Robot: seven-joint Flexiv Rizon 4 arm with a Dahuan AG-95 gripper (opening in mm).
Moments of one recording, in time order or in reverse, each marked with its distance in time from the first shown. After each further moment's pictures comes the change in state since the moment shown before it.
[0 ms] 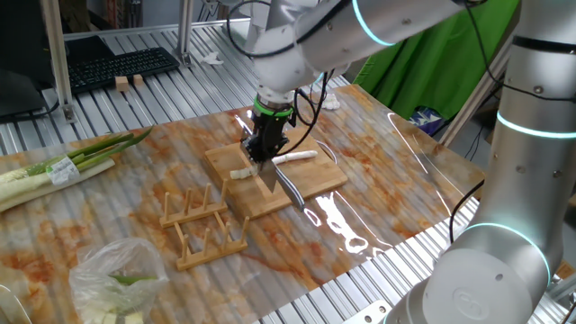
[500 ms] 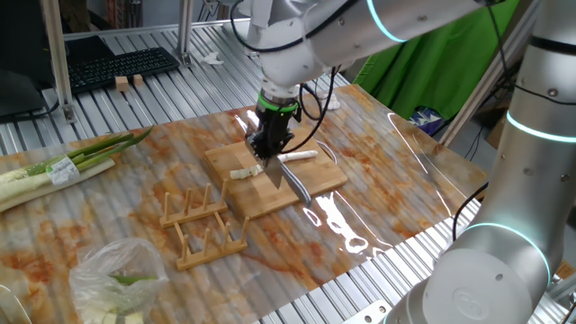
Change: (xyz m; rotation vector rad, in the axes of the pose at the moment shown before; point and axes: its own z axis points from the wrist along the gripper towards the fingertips) arm 0.008 -0.008 -0.023 0.012 0.015 -0.006
